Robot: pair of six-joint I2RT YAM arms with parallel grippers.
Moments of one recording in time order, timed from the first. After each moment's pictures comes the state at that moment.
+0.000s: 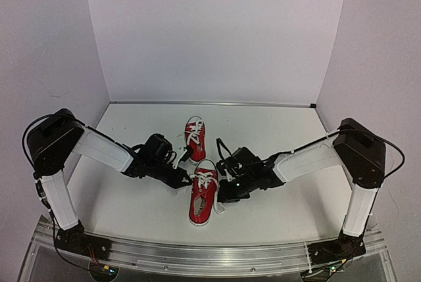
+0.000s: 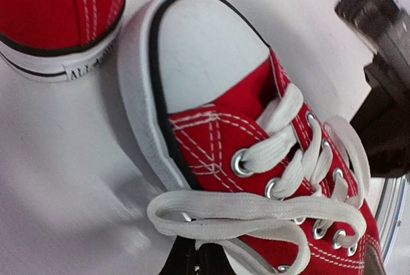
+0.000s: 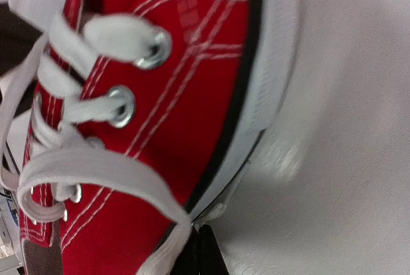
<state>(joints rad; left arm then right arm) -0.78 1.82 0.82 0.17 0.38 -0.26 0.94 1.90 0.99 -0.05 -0.25 0.66</state>
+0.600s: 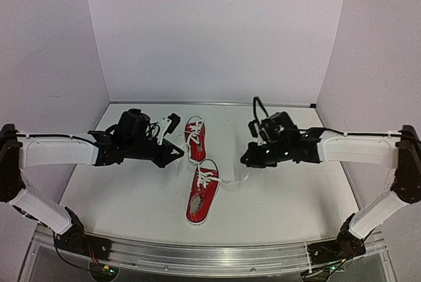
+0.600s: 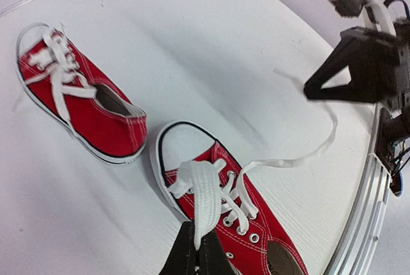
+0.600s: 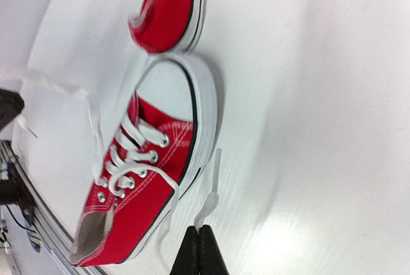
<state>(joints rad) -0.77 1.44 0.83 0.02 0.27 -0.19 0.81 1.56 0.98 -0.25 -0.10 0.62</state>
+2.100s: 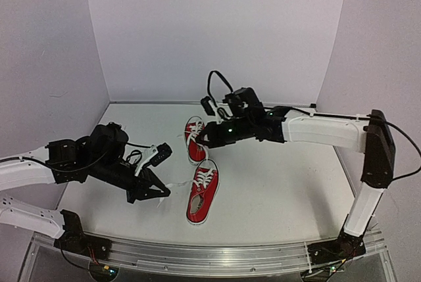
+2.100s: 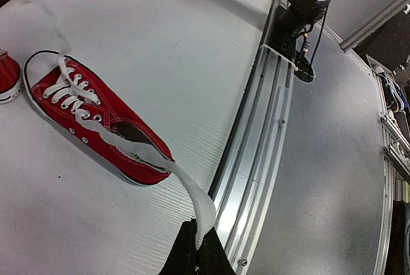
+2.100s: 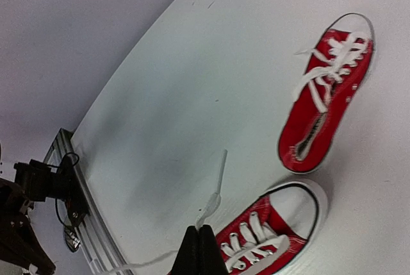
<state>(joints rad) -1.03 0.99 0.79 -0.49 0.39 -0.15 0.89 1.82 1.45 -0.22 -0.29 0.43</state>
